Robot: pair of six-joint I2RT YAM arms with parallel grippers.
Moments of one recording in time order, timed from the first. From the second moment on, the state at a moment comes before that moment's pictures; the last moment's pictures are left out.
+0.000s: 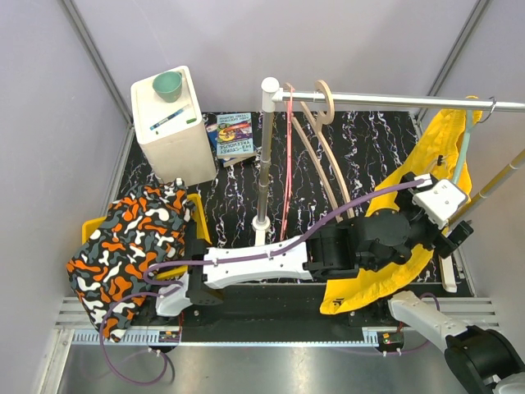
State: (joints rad) left arm -1.53 2.17 2.46 -0.15 -0.50 -0.02; right arm 0.37 0.94 2.58 -1.37 0.61 0.63
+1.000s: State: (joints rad) left arm -1.53 2.16 2.46 -0.25 -0.66 0.08; right arm 0.37 0.97 2.51 -1.37 0.50 0.54
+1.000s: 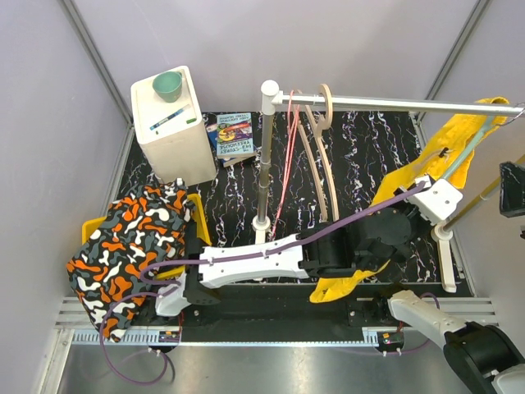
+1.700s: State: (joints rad) left arm -1.58 1.67 2.14 -0.48 -0.58 -0.09; right arm 0.37 1.04 2.42 -1.37 0.30 0.40
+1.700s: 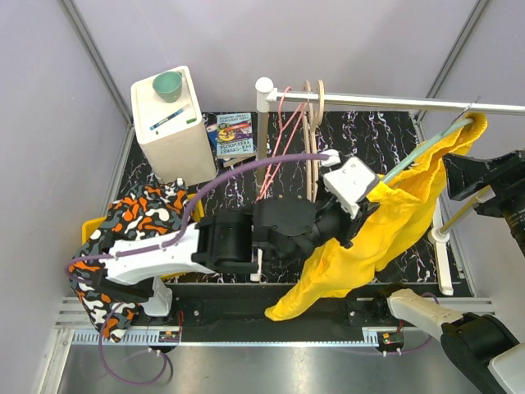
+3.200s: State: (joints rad) left arm -1.58 1.31 1.84 -0.46 -0.14 -0.34; right arm 0.37 0.76 1.91 -1.10 -0.11 0.11
